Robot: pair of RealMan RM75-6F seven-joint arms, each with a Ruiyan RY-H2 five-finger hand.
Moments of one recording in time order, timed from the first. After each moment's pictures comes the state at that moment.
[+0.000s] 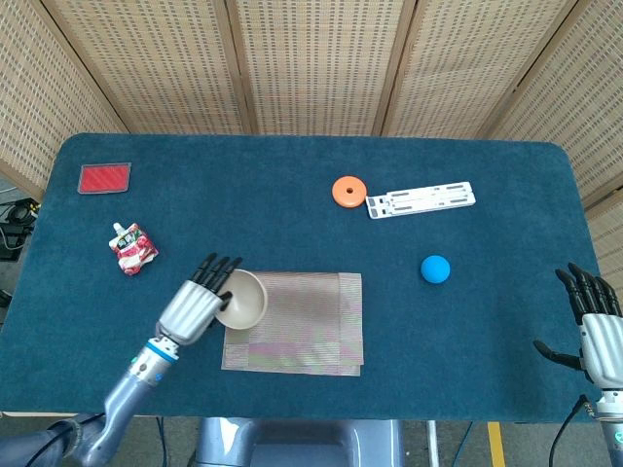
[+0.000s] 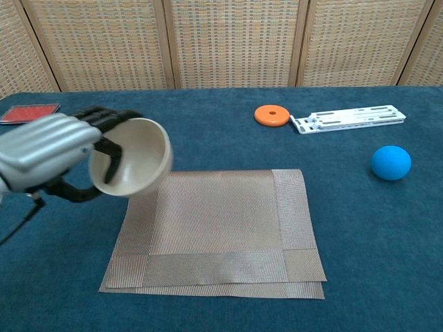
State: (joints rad) left arm -0.49 -1.56 -0.04 -1.42 1.56 1.22 0.41; right arm 0.08 -1.05 0.09 -1.63 -1.48 1.47 0.15
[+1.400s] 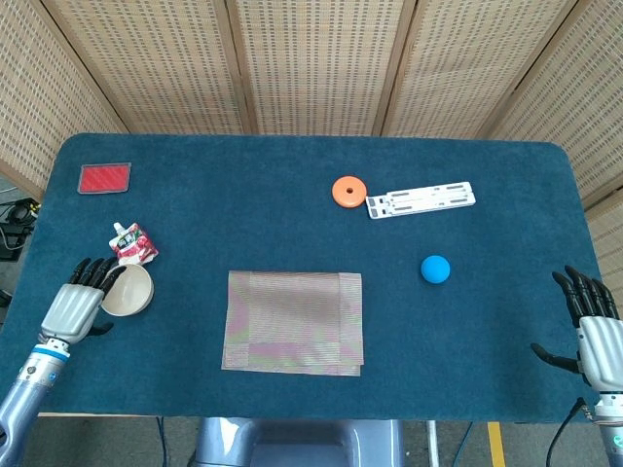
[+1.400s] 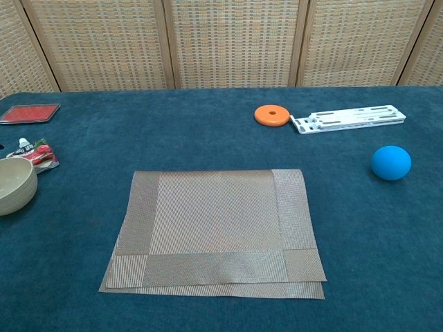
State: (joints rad) left arm -0.34 -1.38 0.03 -1.19 1.49 1.21 0.03; right arm 0.07 -1.04 0.09 -1.65 -1.49 1.48 0.15
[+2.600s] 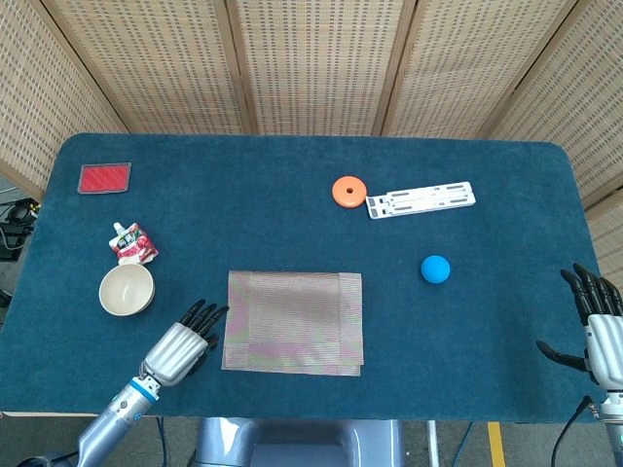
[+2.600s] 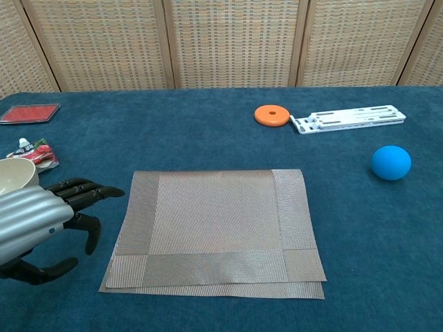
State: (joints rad) left arm -0.39 -1.53 0.11 -1.48 1.64 1.15 0.41; right arm 0.07 -1.03 0.09 -1.65 -1.47 1.47 0.18
